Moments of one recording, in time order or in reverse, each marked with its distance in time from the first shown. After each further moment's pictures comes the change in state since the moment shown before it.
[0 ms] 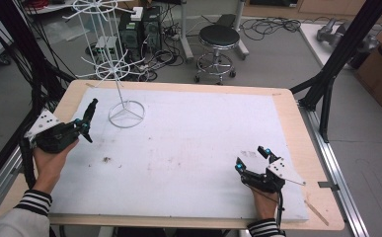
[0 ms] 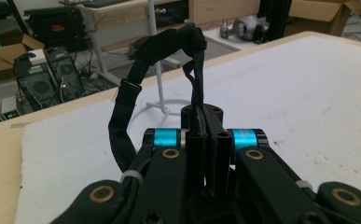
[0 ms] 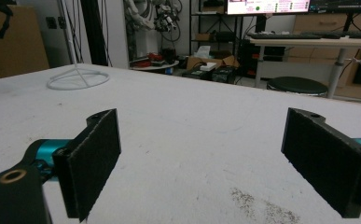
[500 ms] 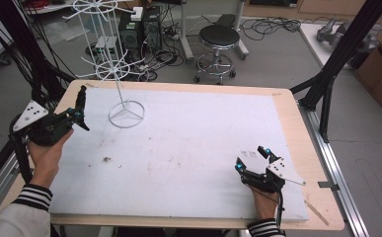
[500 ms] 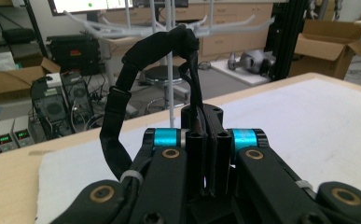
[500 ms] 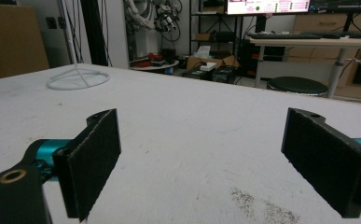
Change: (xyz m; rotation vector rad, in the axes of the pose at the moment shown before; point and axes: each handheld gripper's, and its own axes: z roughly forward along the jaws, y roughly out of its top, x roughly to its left) left arm 0.005 0.029 -0.008 -0.119 0.037 -0.040; right arm 0.000 0.000 0.000 0.000 0.000 0.000
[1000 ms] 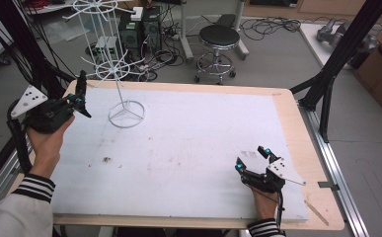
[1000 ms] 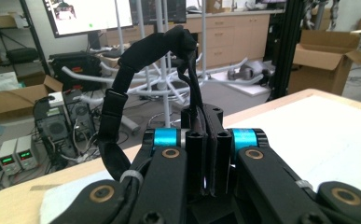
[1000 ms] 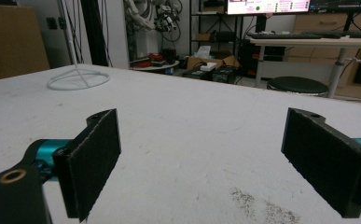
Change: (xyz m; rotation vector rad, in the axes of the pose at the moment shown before) left arm -0.006 0.034 0.012 -0.038 -0.006 0.027; right arm 0.000 0.000 0.000 -0.001 0.000 0.000
